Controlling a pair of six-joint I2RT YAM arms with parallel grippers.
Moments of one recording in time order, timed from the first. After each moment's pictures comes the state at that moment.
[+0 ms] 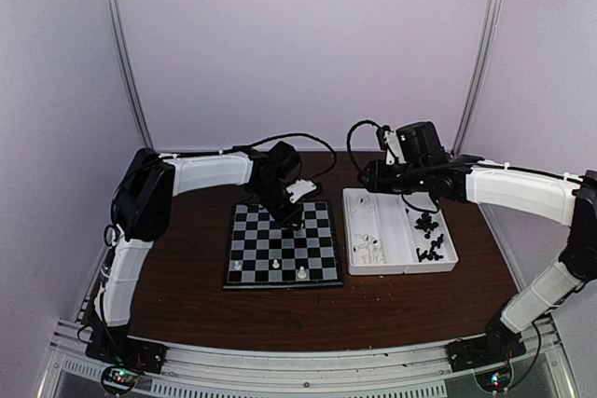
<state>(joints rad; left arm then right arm) -0.73 2.32 1.89 -0.77 0.24 0.26 0.60 1.48 1.10 -0.18 0.00 0.48</state>
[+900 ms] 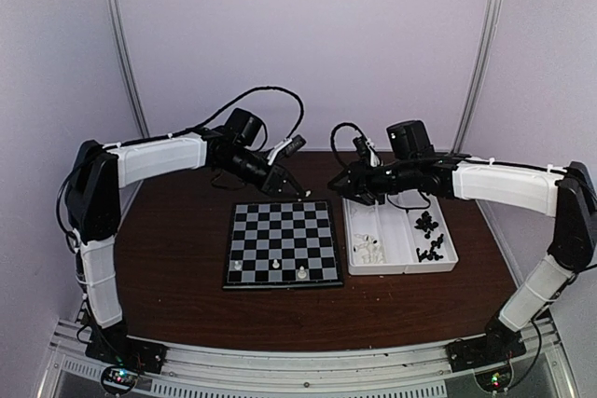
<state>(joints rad) -0.62 2.00 1.67 -0.53 0.83 0.04 0.60 1.57 1.16 -0.15 -0.52 0.72</state>
